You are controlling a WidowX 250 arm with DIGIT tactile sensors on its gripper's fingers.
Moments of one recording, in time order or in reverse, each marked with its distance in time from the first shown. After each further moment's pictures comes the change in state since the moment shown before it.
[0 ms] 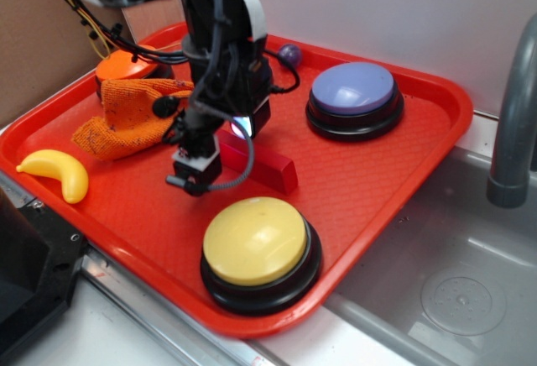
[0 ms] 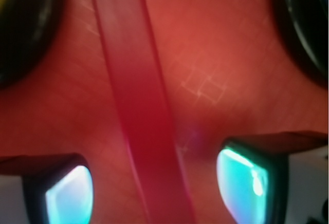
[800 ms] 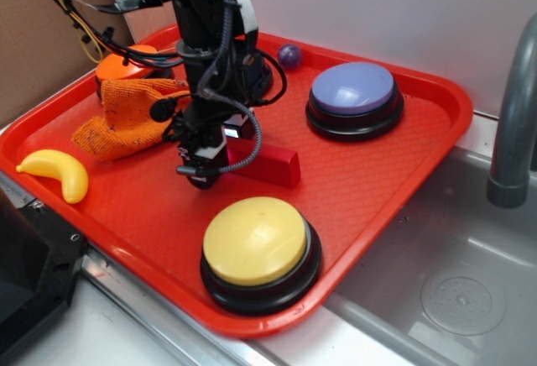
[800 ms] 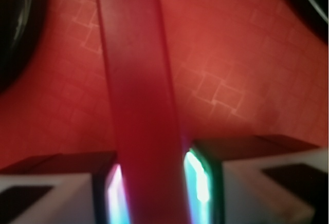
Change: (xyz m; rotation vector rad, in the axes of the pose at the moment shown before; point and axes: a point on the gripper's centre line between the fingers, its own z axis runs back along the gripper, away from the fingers) arm -0.010 0.003 -0.003 -0.122 -0.100 0.093
